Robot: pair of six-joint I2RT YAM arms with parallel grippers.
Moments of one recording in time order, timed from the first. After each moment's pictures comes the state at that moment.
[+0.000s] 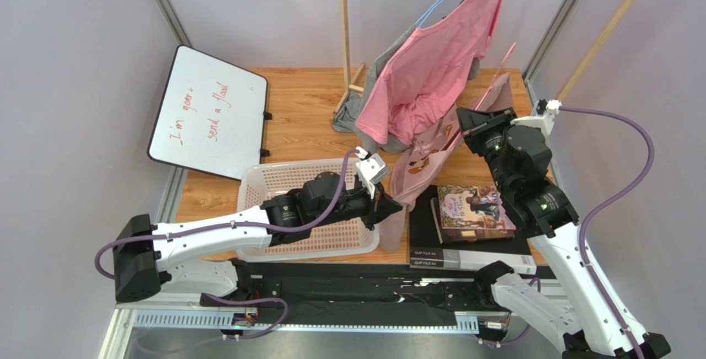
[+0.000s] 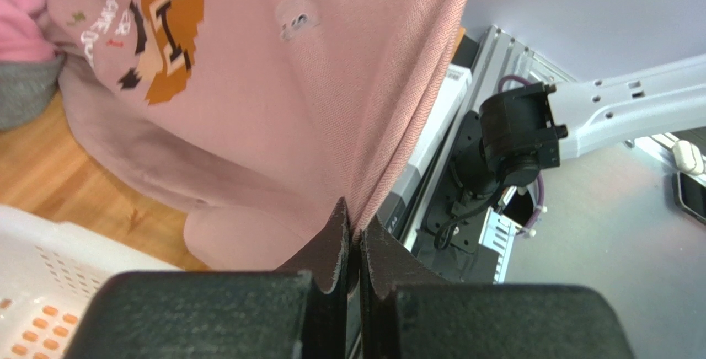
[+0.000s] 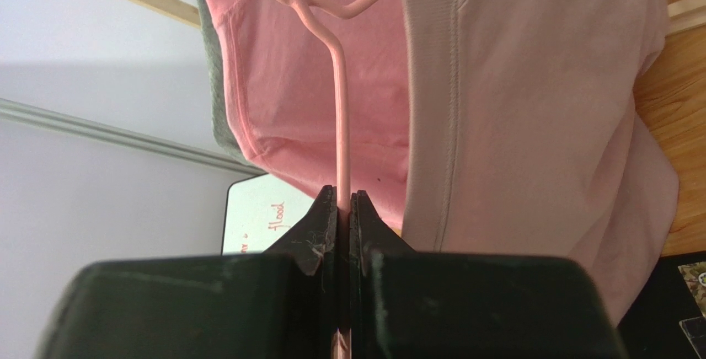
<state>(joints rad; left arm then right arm) -1.18 1.20 0.87 0.12 0.03 -0.32 0.43 0.81 1.05 -0.35 0.34 1.03</state>
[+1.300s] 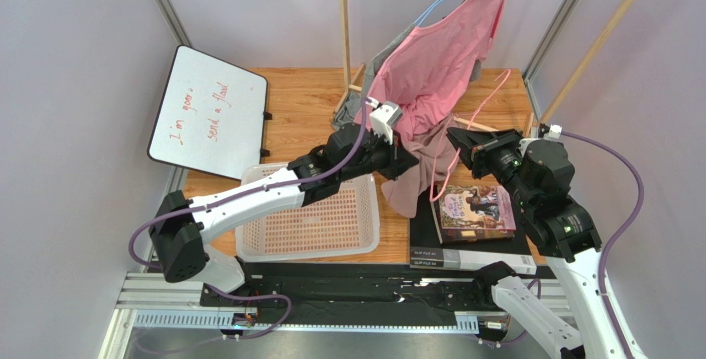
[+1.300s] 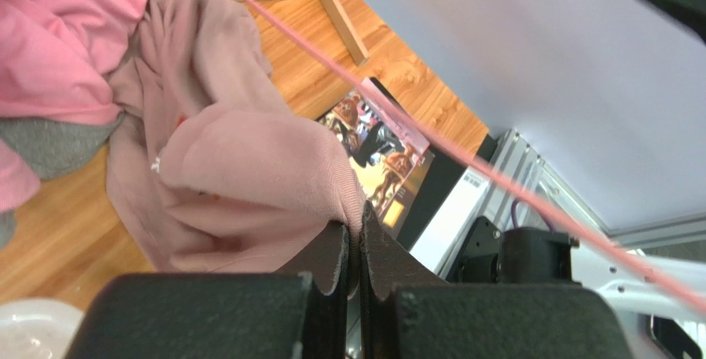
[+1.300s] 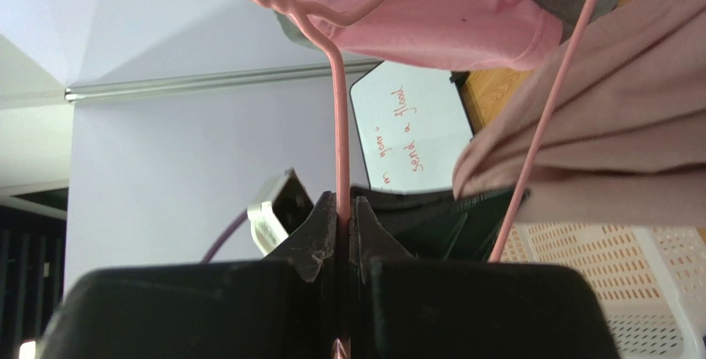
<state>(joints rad) -1.01 1.46 1.18 0.07 0.06 -0.47 0.35 0.71 1.09 -0.57 -0.01 1.52</state>
